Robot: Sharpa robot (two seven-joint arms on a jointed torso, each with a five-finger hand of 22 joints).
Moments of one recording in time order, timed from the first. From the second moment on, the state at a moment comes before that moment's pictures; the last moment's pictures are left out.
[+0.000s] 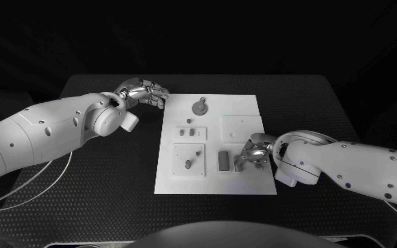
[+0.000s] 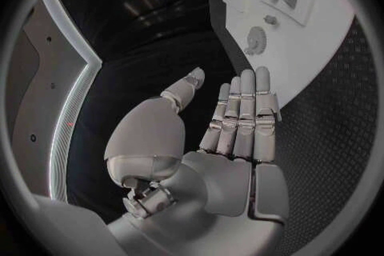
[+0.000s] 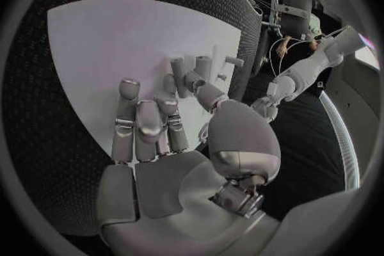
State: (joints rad) left arm 1.20 -0.79 -0.11 1.20 -0.33 -0.10 0.19; left_hand 1.01 -0.07 0.51 -0.22 0.06 0.83 0.19 0.30 0.49 1.09 0.15 0.07 0.28 0.99 0.07 0.49 0.75 0.05 1.07 -0.03 0.07 1.06; right arm 1.12 -0.86 -0.20 1.64 -0.96 -0.16 -0.50; right_hand 0.95 -0.05 0.65 -0.29 0.08 1.07 0.07 0.24 0.69 1.19 -0.03 1.12 1.14 1.28 -0.12 1.47 0.92 0.25 1.11 0.00 0.80 1.31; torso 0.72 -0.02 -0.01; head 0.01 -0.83
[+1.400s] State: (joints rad) left arm 1.20 -0.79 -0.11 1.20 -0.33 -0.10 0.19; left_hand 1.01 -0.07 0.51 -0.22 0.06 0.83 0.19 0.30 0.49 1.09 0.15 0.07 0.28 0.99 0.07 0.48 0.76 0.05 1.07 -0.03 0.07 1.06; right arm 1.12 -0.85 -0.20 1.63 -0.95 -0.14 -0.49; right_hand 0.85 -0.08 0.67 -0.23 0.08 1.07 0.08 0.24 0.67 1.19 -0.02 1.12 1.14 1.27 -0.12 1.46 0.89 0.25 1.12 0.00 0.80 1.31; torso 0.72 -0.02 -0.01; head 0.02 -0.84
